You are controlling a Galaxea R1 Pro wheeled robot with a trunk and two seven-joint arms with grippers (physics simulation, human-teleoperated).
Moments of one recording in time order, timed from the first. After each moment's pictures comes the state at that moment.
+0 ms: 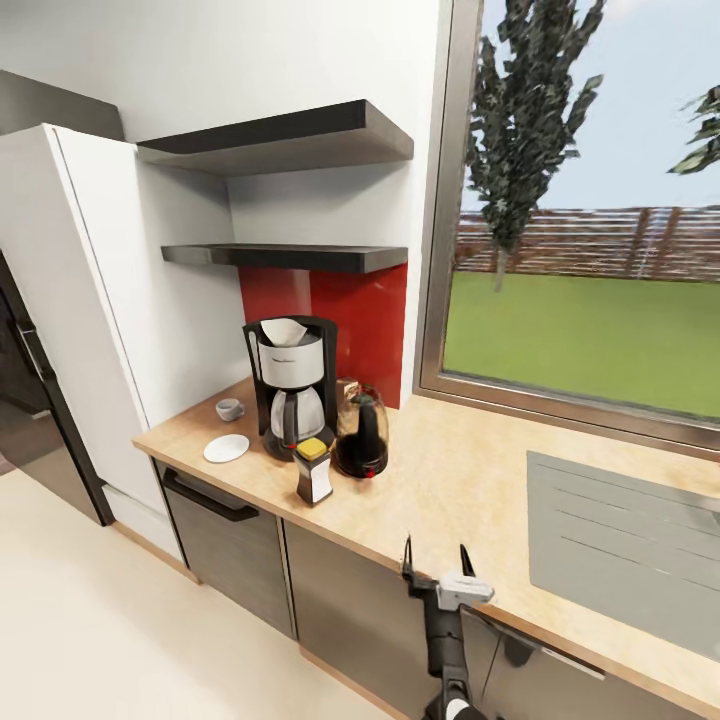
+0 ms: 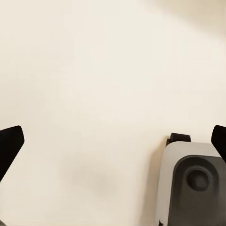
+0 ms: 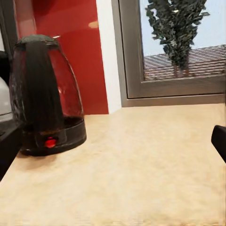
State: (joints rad) left arm -0.05 0.10 0.37 -0.20 -0.29 -0.25 0.08; right arm -0.39 0.14 0.44 -0.49 0.01 -0.98 -0.55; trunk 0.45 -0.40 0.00
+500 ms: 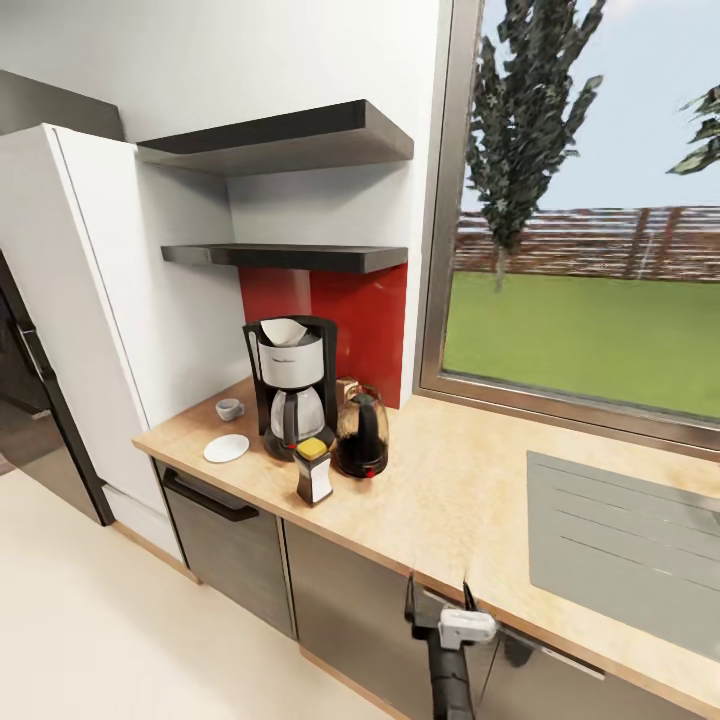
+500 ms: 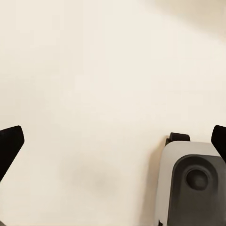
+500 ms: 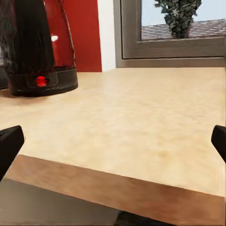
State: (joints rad) left arm -0.05 0.10 0.37 -0.20 -0.29 -0.25 0.08; right arm -0.39 0.16 0.44 -0.28 0.01 -1.02 -0.56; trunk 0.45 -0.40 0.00
